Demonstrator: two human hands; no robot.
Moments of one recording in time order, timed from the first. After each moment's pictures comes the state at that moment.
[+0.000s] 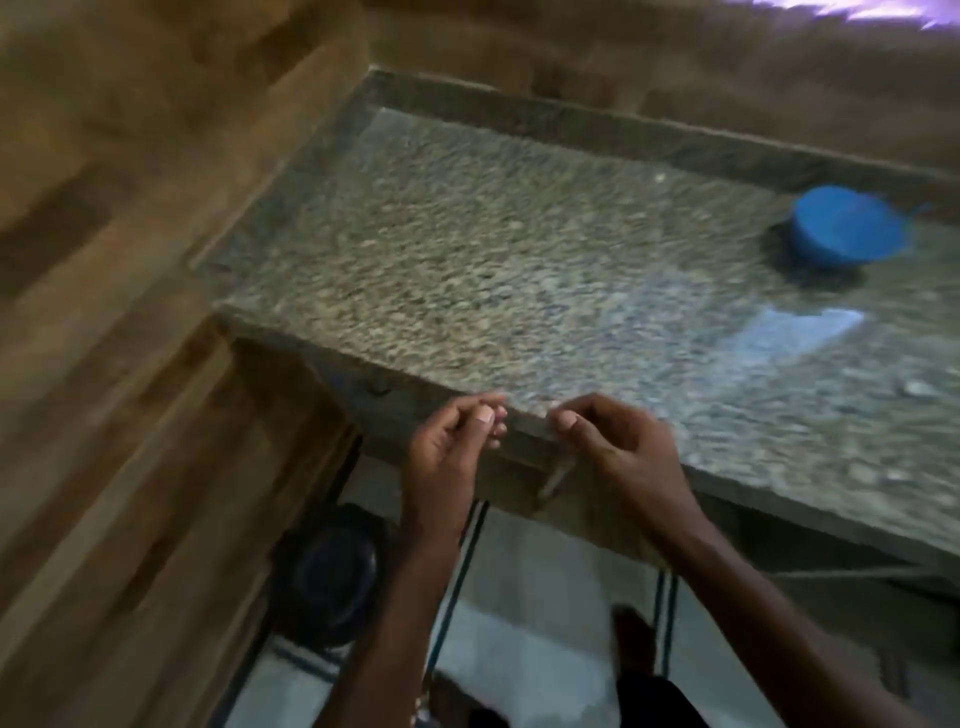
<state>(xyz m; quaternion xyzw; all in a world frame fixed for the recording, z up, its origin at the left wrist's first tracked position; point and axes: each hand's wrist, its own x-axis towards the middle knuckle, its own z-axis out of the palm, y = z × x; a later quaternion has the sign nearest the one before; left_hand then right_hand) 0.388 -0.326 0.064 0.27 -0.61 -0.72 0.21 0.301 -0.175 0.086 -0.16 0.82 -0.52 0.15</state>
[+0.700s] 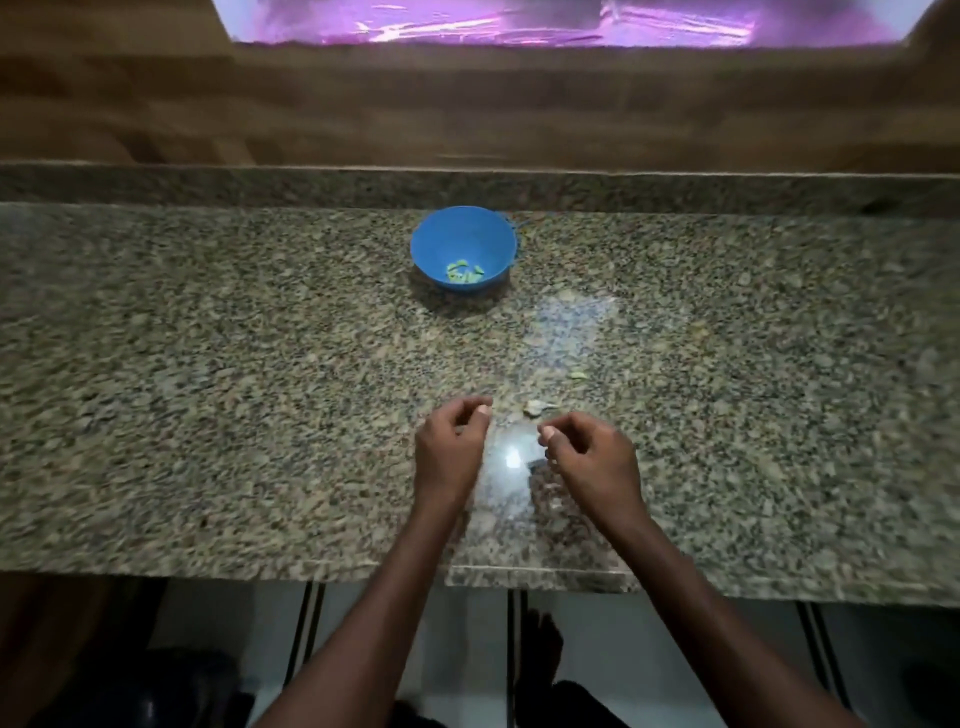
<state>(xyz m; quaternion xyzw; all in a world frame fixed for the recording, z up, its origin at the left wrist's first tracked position) 0.067 0.041 -0.009 0.23 -0.77 -0.59 0.05 0.063 0.210 0.021 0.04 0.87 -0.49 0.08</state>
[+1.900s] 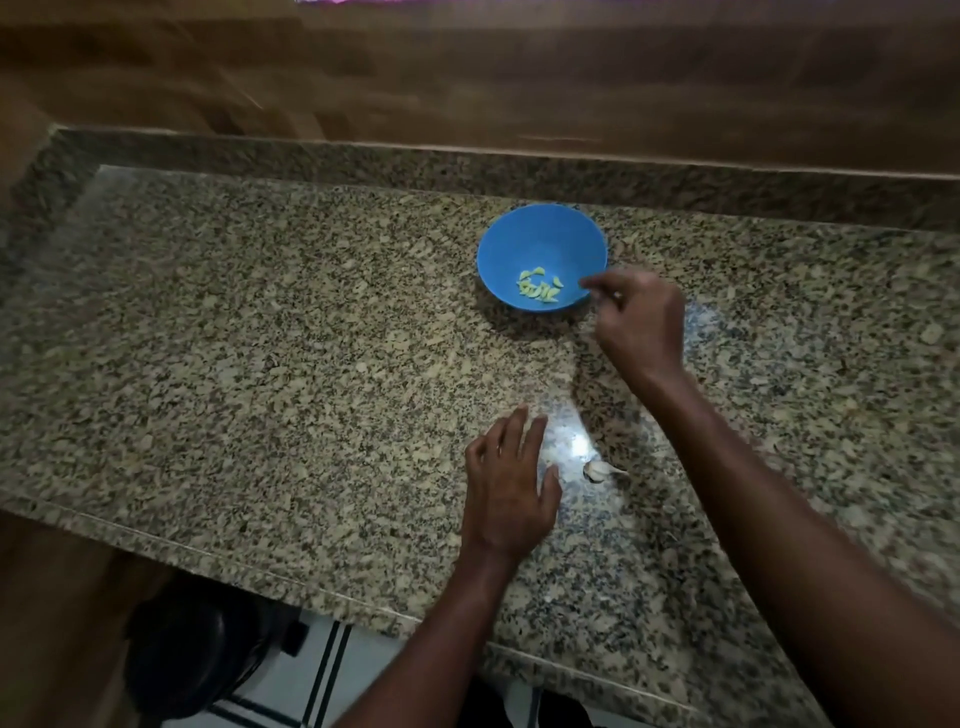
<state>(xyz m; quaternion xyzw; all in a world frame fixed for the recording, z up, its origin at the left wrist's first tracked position) 0.034 0.045 -0.072 0.10 -0.98 -0.17 0.03 -0.166 0.141 0.024 -0.10 0.92 -0.39 -0.04</state>
